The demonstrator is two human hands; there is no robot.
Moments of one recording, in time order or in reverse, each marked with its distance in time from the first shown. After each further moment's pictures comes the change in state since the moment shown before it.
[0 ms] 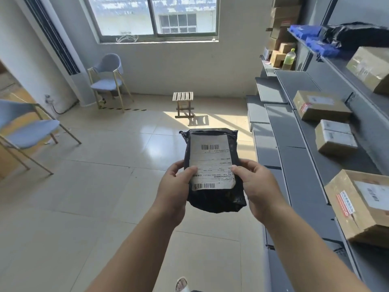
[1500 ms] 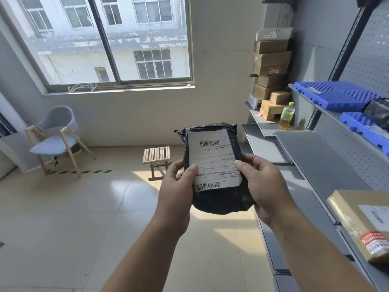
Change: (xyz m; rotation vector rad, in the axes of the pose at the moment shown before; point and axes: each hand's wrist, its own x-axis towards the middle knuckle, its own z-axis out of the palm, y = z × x) left_hand 0.678 0.234 0.261 -0.079 -0.160 0.147; right_hand 0.702 -0.235 0.051 0.017 0.167 -0.214
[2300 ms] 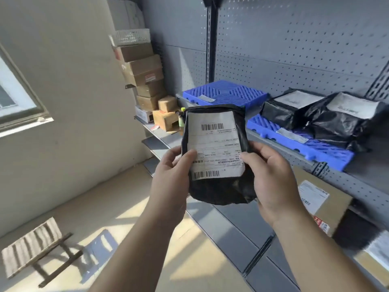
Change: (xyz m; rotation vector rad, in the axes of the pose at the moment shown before) left_hand 0.266 -0.033 0.242 0.112 -0.658 -0.266; right_hand 0.201 -0.044 -0.108 -0.123 0.696 -0.243
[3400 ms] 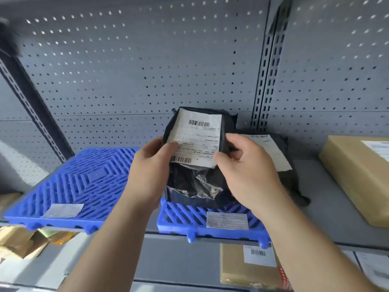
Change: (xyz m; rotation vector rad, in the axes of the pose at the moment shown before) left_hand 0.309 -0.027 0.269 0.253 -0.775 0.032; right_hand 0.243 -0.025 -0.116 -0.626 0.660 -0.058
